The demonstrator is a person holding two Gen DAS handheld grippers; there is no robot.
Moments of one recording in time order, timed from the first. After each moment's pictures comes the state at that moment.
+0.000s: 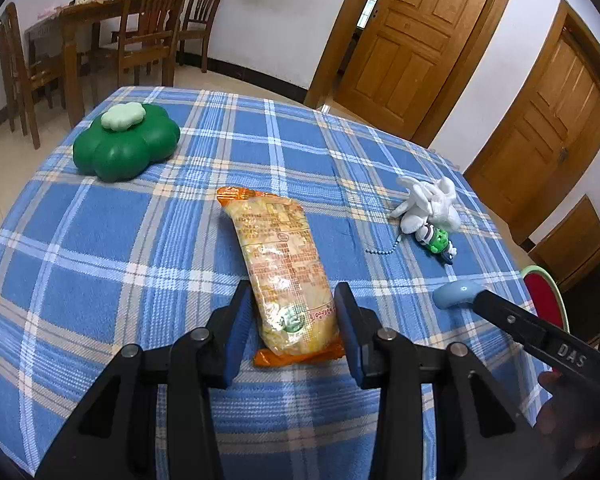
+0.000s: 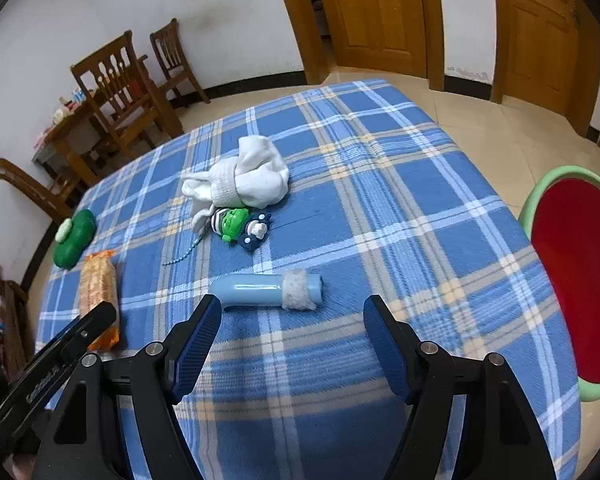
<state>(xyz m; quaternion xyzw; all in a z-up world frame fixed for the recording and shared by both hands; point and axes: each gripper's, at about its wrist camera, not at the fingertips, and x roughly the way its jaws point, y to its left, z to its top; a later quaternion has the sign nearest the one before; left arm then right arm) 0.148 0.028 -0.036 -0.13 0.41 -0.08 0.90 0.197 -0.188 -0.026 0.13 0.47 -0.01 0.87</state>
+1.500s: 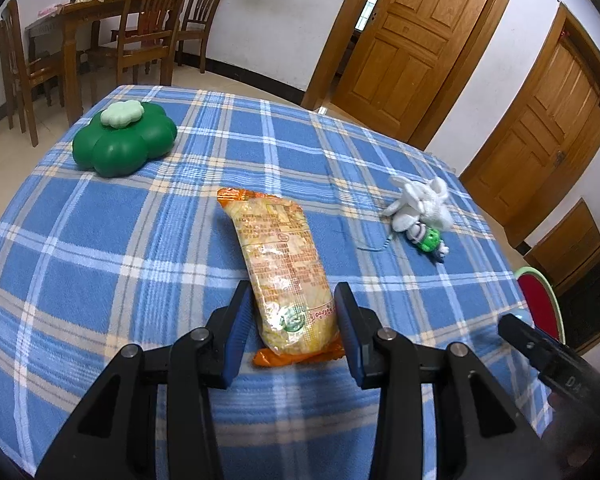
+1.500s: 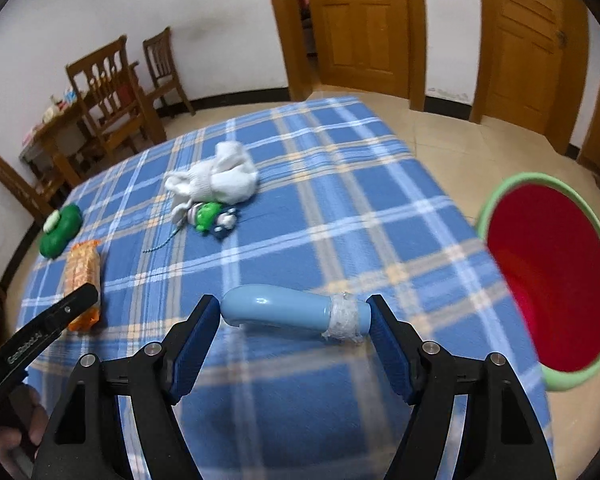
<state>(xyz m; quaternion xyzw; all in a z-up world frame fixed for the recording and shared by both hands) 0.139 0.025 -0.033 -0.14 0.41 -0.09 0.90 0.157 -0.208 -0.011 0.10 0.44 -0.05 0.89</state>
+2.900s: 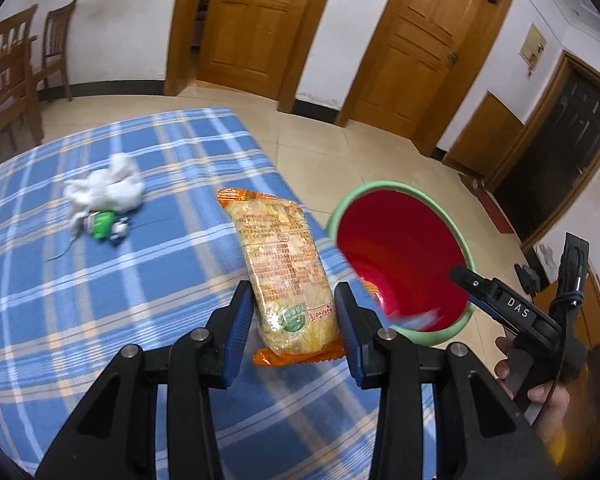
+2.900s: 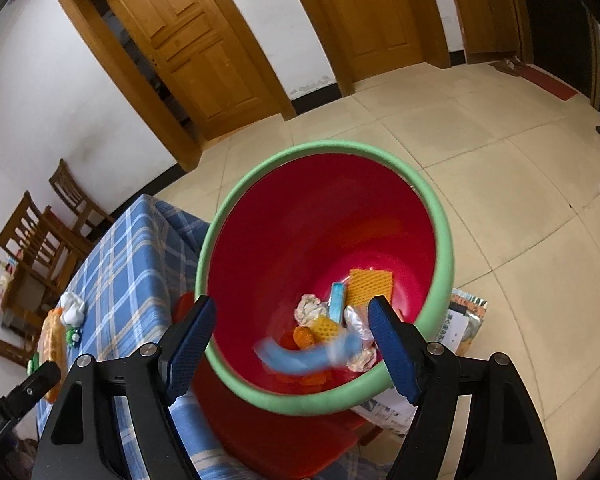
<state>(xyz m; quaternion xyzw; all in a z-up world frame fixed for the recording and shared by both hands) 0.098 -0.206 0.020 -0.02 0.43 -0.29 0.85 0.044 -0.445 -0.017 0.30 0.36 -0.21 0.86</state>
